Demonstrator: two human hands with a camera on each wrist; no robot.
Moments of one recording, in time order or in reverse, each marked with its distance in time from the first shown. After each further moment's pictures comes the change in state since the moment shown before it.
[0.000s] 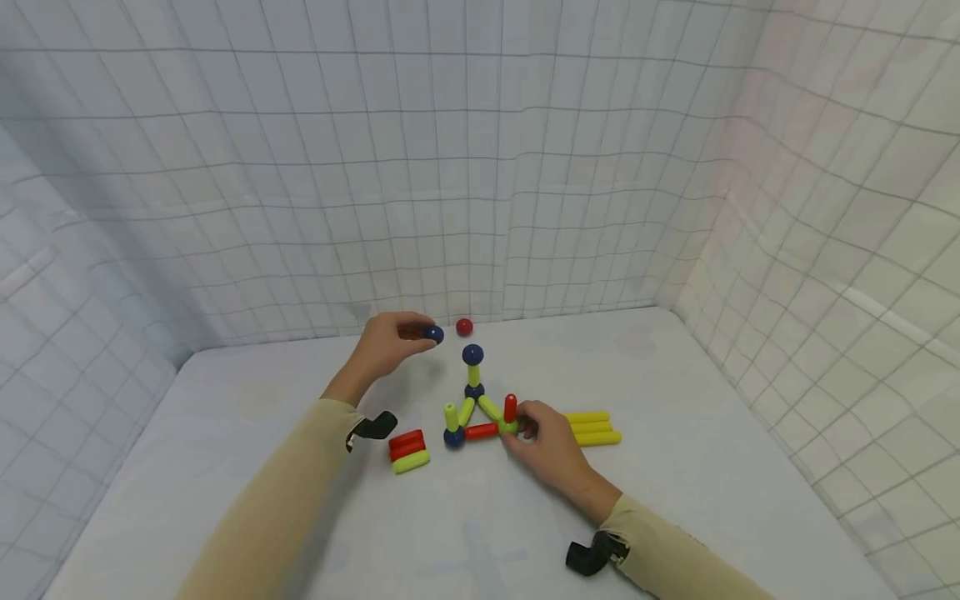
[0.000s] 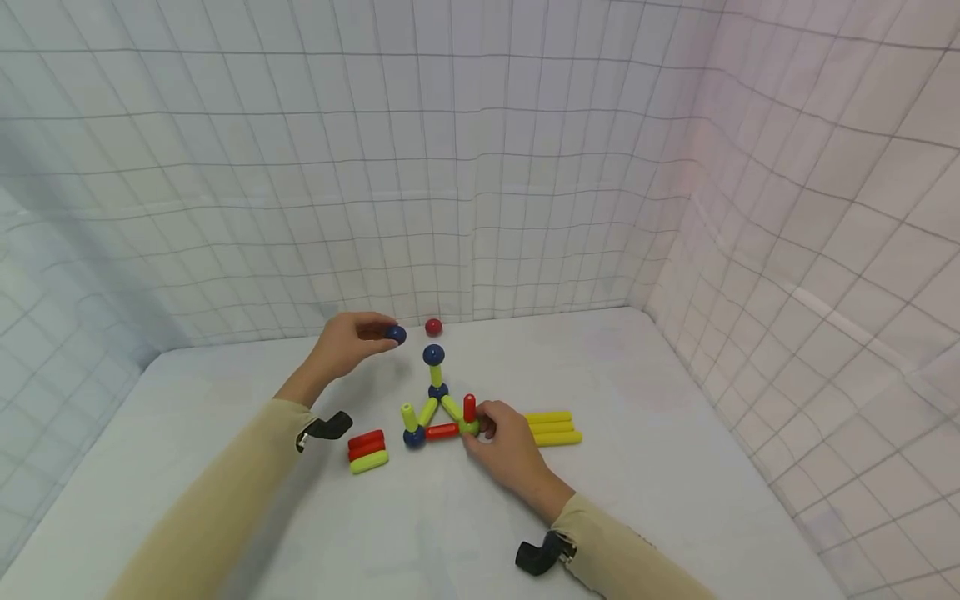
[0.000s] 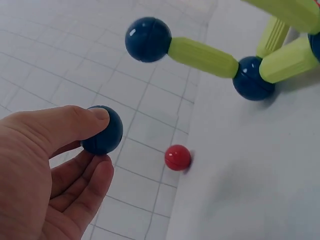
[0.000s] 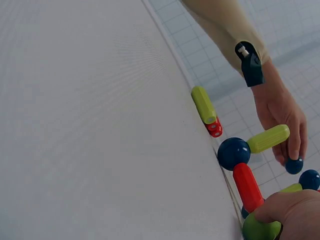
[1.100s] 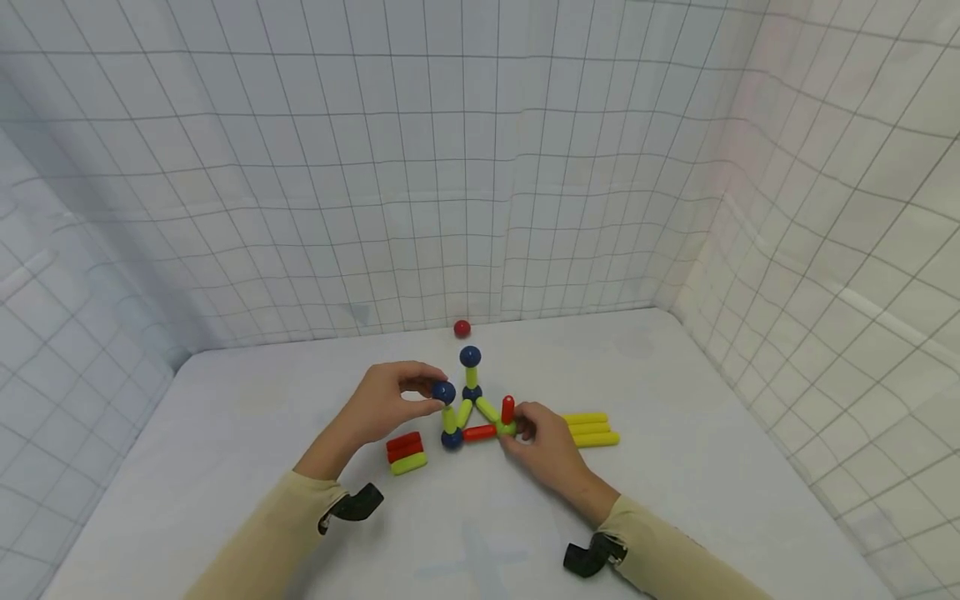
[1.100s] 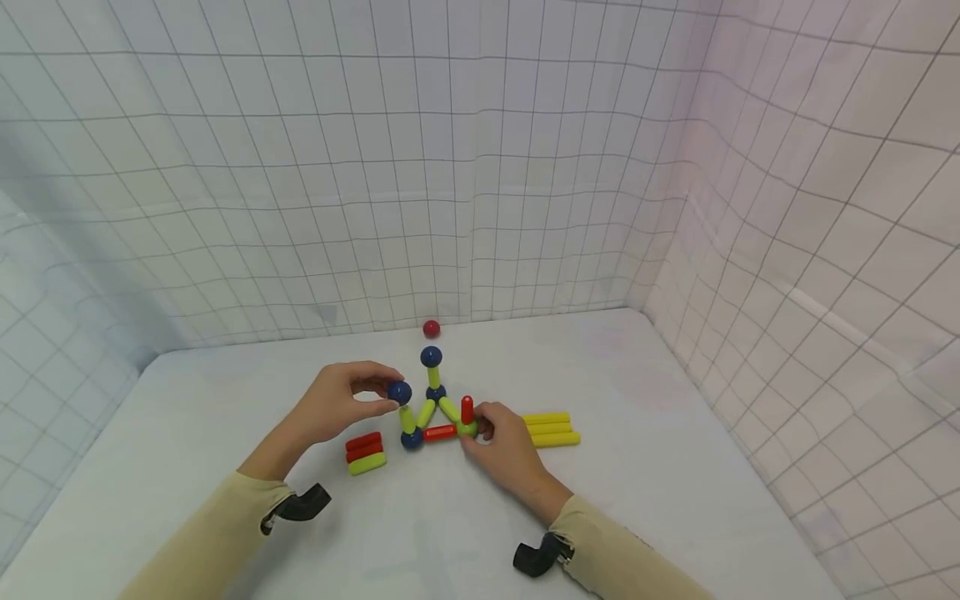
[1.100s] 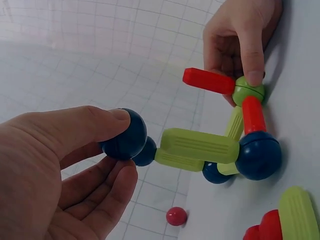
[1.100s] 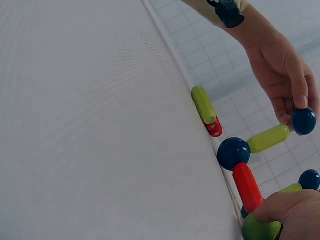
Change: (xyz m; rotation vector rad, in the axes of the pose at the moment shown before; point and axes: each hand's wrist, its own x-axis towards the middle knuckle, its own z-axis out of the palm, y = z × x) left_hand -0.085 0.044 0.012 -0.047 -0.120 0.097; right_hand 0.000 0.001 -0.001 -0.001 -0.008 0.013
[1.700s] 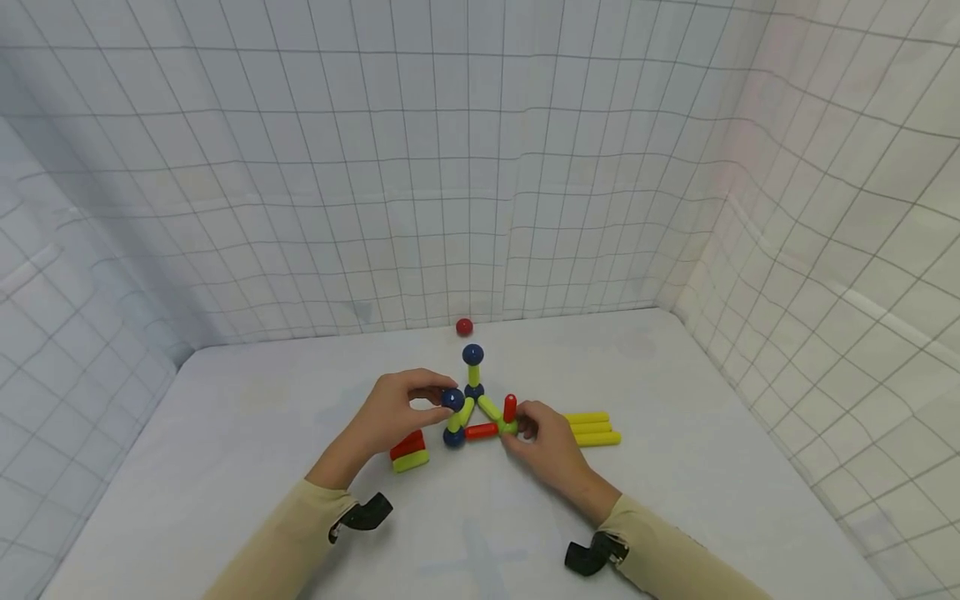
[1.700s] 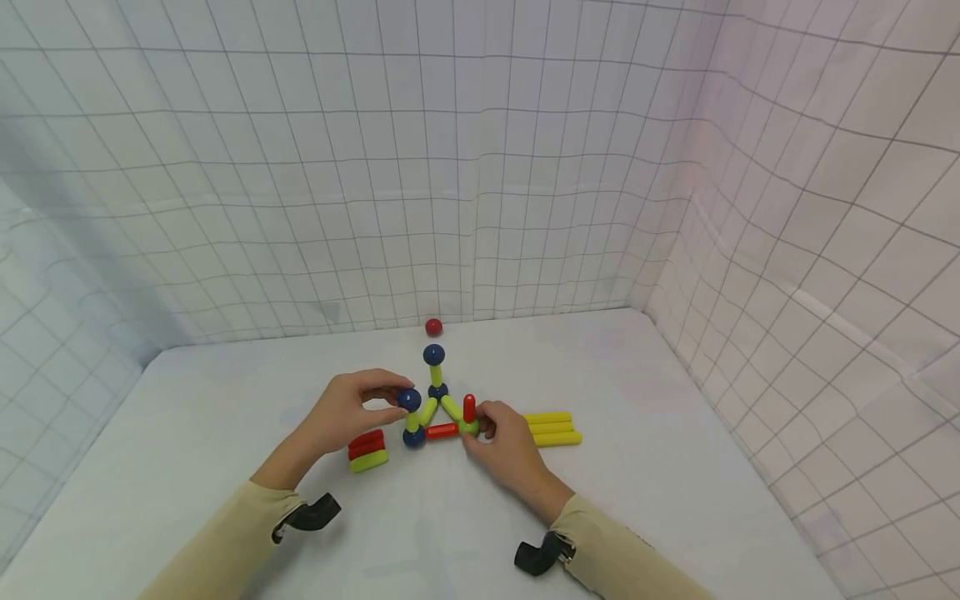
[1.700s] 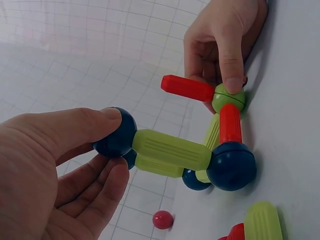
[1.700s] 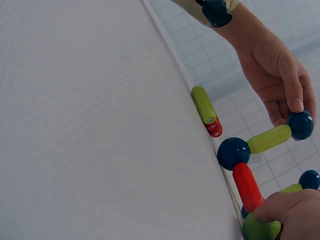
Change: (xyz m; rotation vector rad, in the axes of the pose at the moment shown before) left_hand -0.008 -0.007 0.019 -0.028 0.017 0.071; right_hand -0.001 -0.001 -0.001 0.002 -0.002 -0.017
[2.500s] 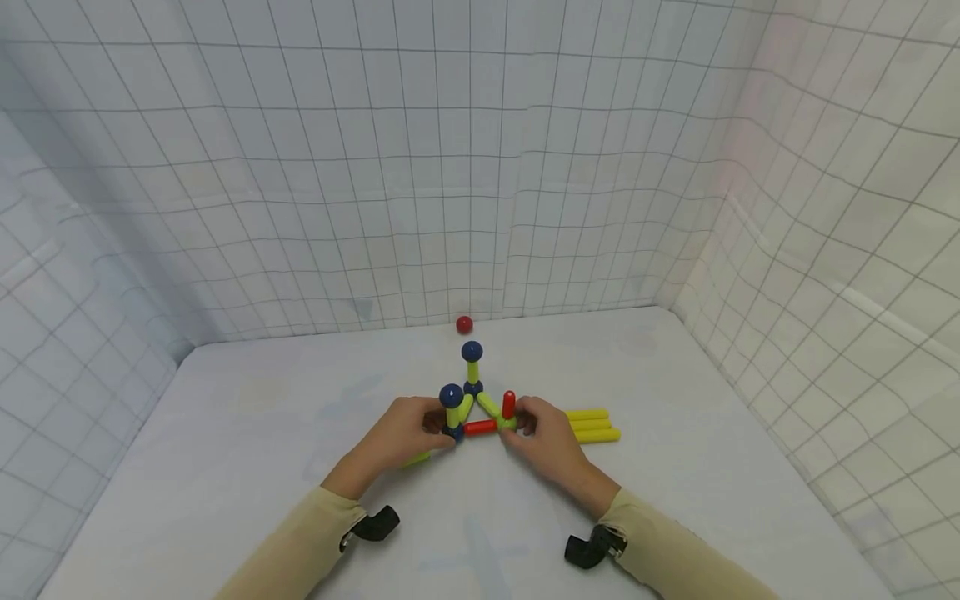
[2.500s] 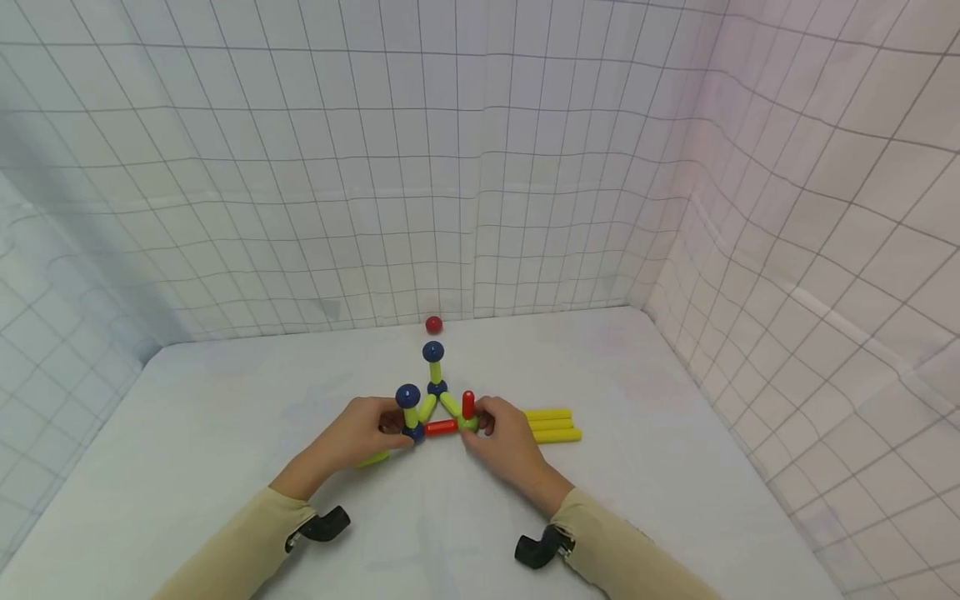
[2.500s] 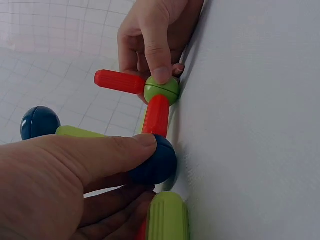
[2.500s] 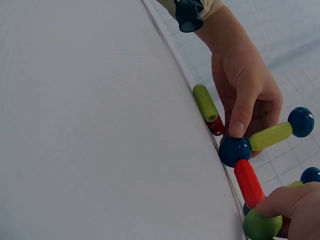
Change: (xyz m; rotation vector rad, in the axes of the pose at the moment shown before) left_hand -0.005 -0.023 0.030 0.137 -0.158 -0.214; right_hand 0.005 -0.004 0.000 -0.013 -0.008 0.019
